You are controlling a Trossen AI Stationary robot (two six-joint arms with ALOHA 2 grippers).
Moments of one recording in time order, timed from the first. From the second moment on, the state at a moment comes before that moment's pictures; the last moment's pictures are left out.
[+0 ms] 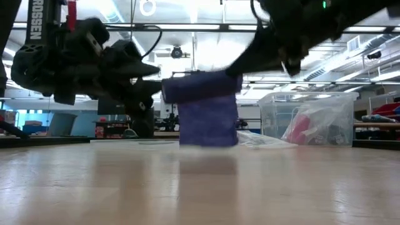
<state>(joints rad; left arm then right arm) 0.00 1.77 0.26 1.51 0.33 -0.51 0.48 1.66 0.84 0.26 0.82 0.50</state>
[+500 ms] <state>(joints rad) -0.05 1.62 0.33 1.51 0.22 -0.33 0.58 1.62 1.08 -0.19 1.07 0.47</state>
